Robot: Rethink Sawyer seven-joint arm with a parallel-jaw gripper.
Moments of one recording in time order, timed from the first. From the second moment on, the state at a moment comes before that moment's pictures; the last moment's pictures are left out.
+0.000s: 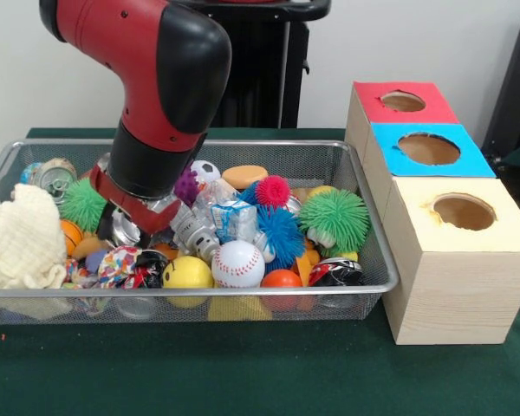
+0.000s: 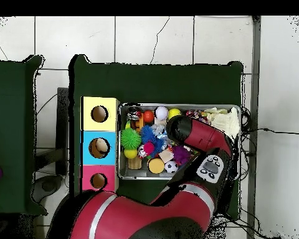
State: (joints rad) arm -0.10 -0.17 -0.51 1.34 0.26 0.42 1.88
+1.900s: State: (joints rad) arm -0.11 -0.11 -0.51 1.26 0.11 0.38 1.88
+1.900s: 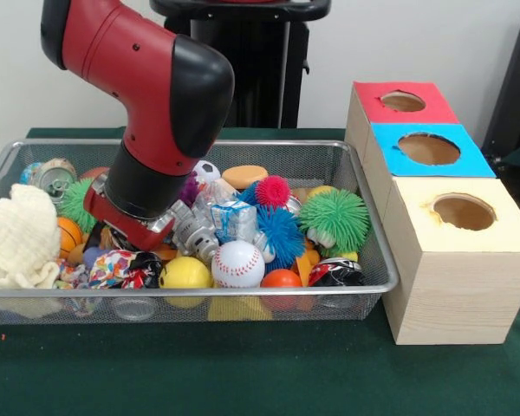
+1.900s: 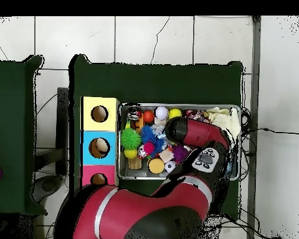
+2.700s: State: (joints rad) arm -0.14 -0.10 -0.50 1.19 -0.02 0.38 1.88
